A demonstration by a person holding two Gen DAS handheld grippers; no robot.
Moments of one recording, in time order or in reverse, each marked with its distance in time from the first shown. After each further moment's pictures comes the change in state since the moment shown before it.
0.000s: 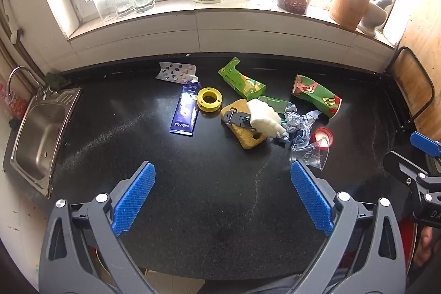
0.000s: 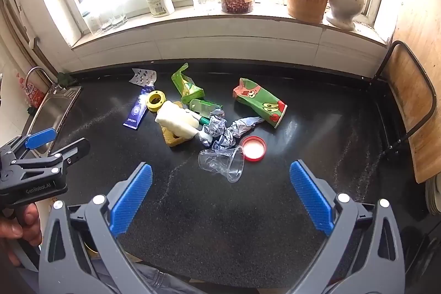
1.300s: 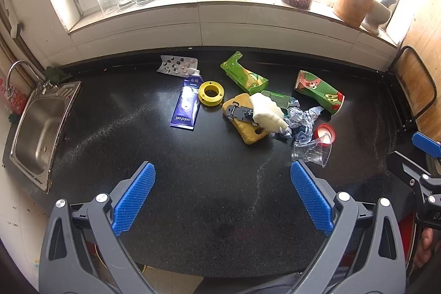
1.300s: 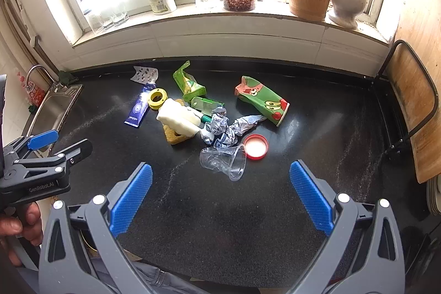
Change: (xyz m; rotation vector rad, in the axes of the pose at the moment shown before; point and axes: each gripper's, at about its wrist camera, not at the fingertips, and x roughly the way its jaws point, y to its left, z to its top) left arm 0.007 0.003 -0.005 -0.009 0.022 0.000; right arm 0.003 0.002 -0.001 0.000 0.009 0.007
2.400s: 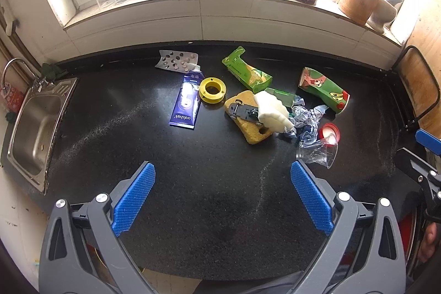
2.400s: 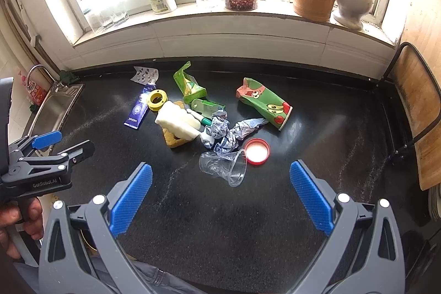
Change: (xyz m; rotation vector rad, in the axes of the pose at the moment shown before) left arm 0.018 0.009 0.010 -0.006 0.036 -0.010; right arm 0.011 -0.007 0.016 -0.009 0.014 0.019
